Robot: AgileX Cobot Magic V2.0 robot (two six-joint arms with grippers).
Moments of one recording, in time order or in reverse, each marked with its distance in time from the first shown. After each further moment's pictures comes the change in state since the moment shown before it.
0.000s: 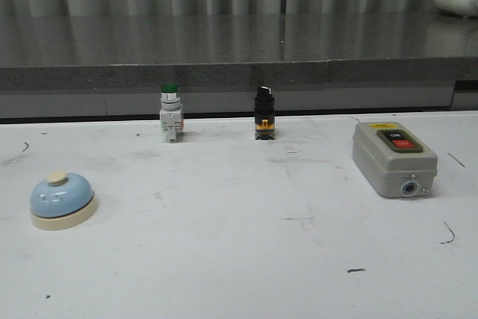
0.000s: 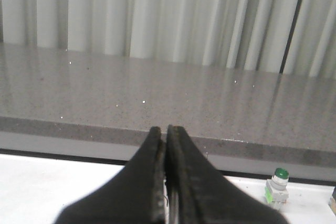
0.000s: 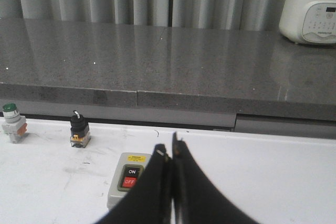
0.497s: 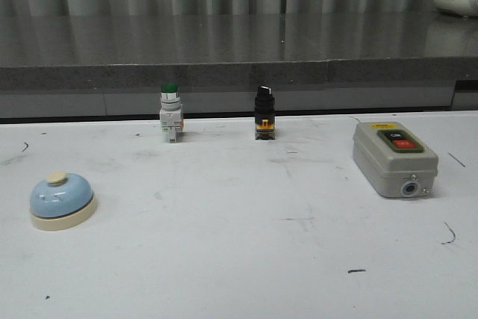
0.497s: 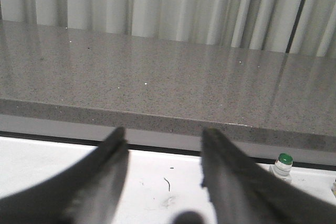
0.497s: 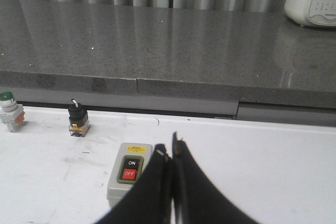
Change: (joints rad) left arm 0.000 0.057 -0.022 0.000 0.021 0.000; right arm 0.000 0.073 -0.026 0.000 0.004 0.000
